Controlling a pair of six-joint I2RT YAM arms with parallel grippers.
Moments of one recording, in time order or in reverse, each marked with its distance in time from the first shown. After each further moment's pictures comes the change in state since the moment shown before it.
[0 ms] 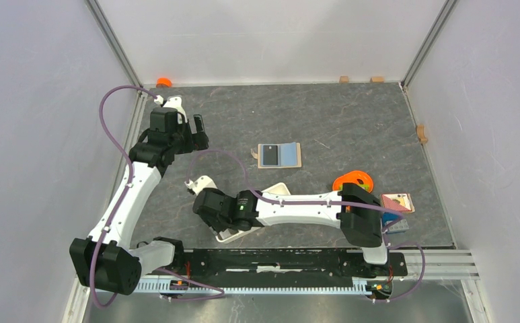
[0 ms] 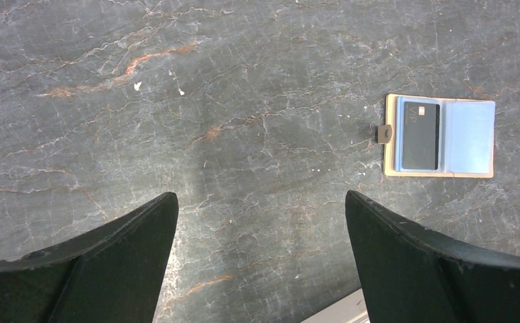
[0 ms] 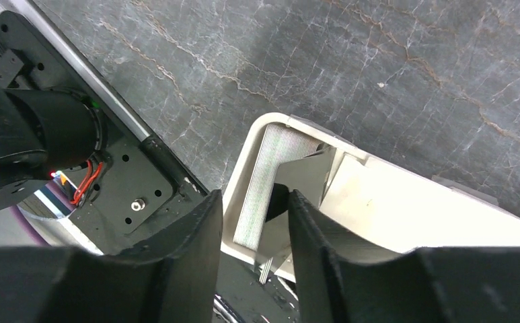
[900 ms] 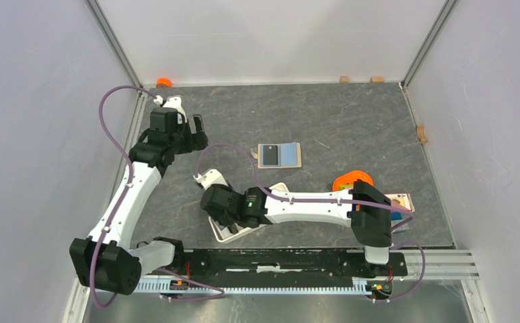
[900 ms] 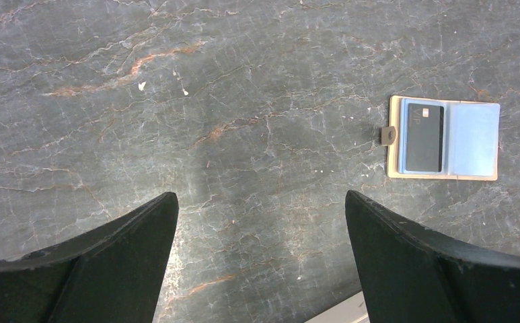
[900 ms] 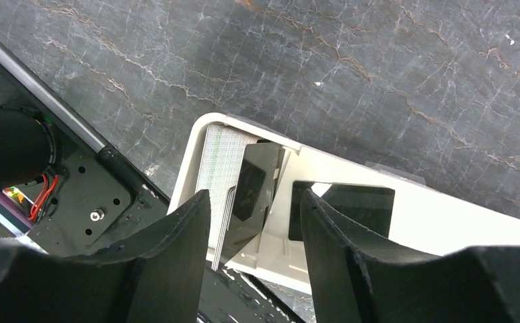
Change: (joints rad) left arm 0.000 0.000 -0.001 0.000 -0.012 0.000; right arm -0.021 -0.082 -0.071 -0.001 0.097 -0.011
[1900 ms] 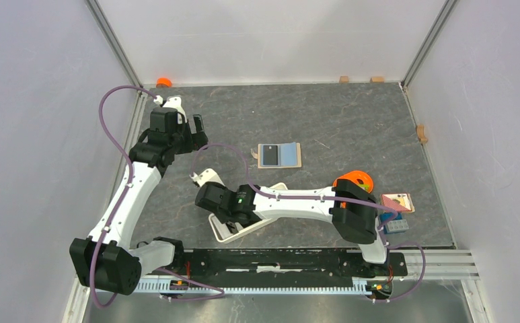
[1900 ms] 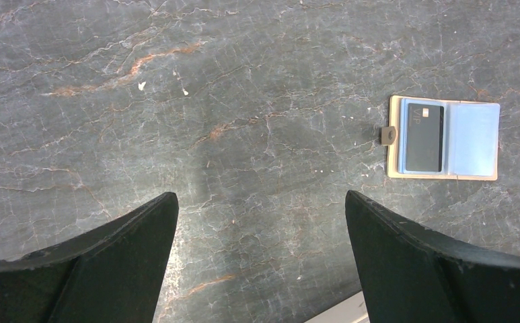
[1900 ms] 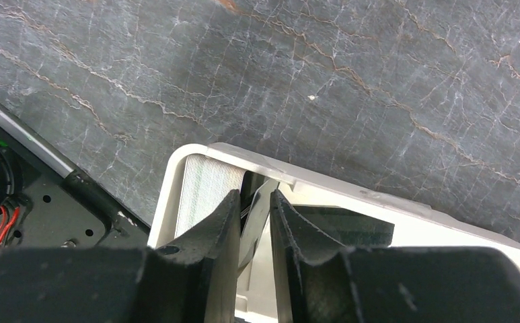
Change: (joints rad) left arm 0.000 0.000 0.000 0.000 0.000 0.000; right arm -0.034 0.115 0.076 -0.014 -0.006 -0.019
